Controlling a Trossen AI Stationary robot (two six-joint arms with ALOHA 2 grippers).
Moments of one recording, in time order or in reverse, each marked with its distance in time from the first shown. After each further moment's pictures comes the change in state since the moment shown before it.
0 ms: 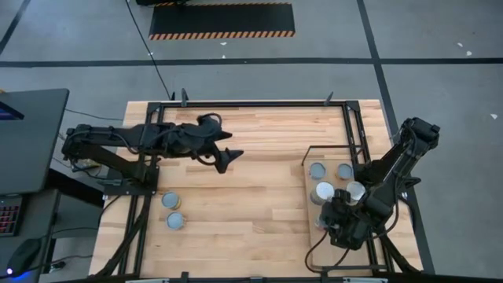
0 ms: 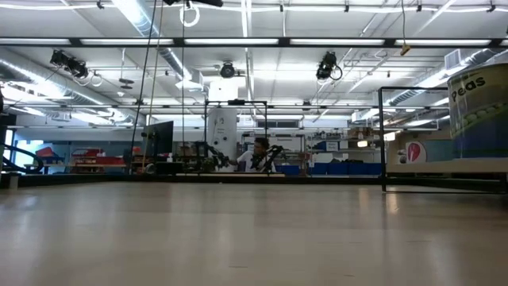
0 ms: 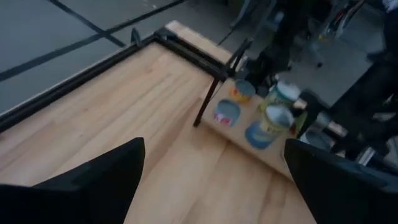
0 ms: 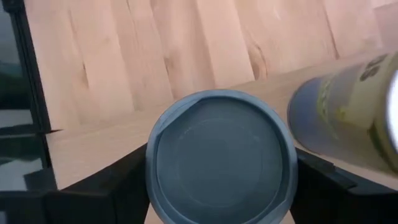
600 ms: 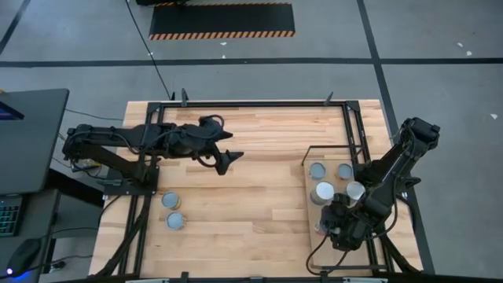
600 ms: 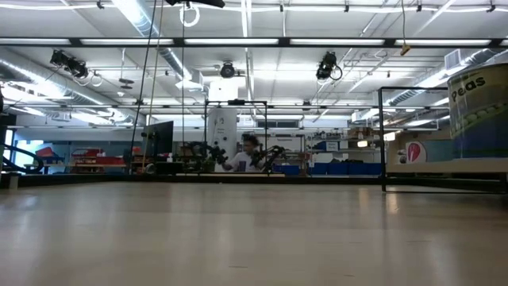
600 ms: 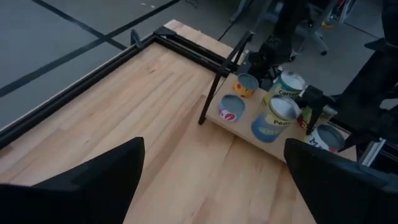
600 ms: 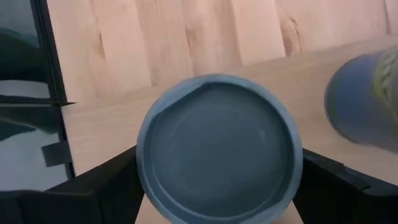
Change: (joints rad) left arm -0.004 0.009 0.002 -0.004 -0.002 0.070; right arm -0.002 0.000 -0.044 0.084 -0.108 -0.035
